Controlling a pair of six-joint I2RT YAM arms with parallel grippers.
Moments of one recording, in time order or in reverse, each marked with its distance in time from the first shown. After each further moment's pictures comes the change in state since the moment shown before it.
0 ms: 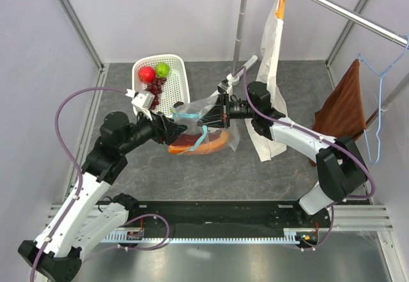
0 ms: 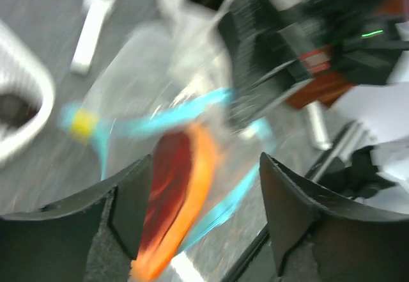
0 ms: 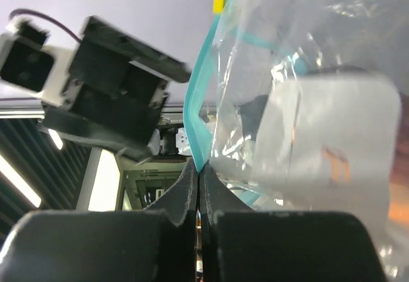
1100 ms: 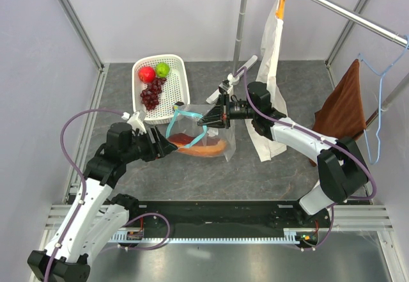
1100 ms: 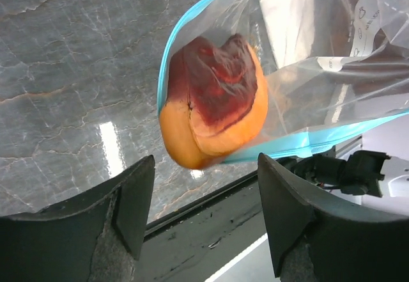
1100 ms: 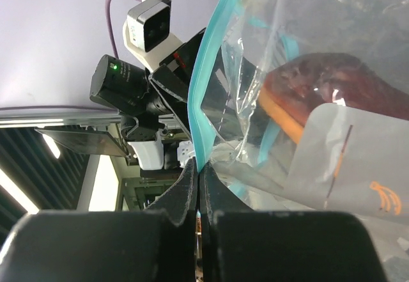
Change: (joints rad) left arm 0.142 -0.058 -0.137 -0.398 -0.036 -0.251; right arm 0.000 -0.011 0.000 -0.042 0.027 -0.014
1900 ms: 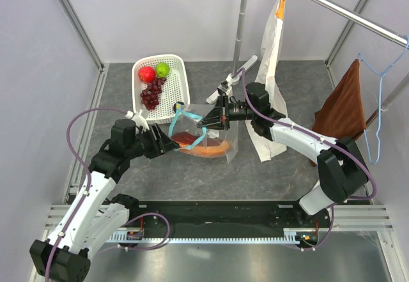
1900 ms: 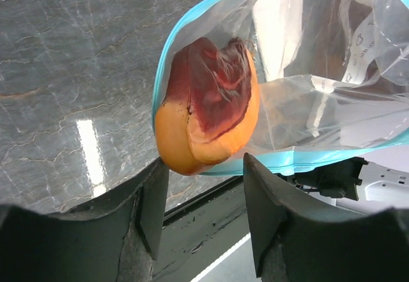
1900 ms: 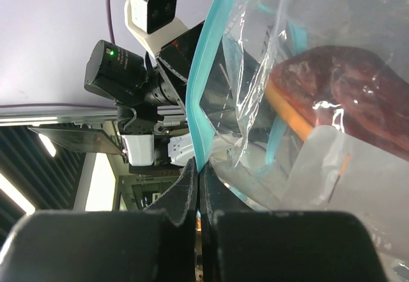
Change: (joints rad) left arm 0.002 0.075 -0.021 0.082 0.044 -0.080; right arm 0.014 0.000 0.000 -0.029 0.000 -0.026
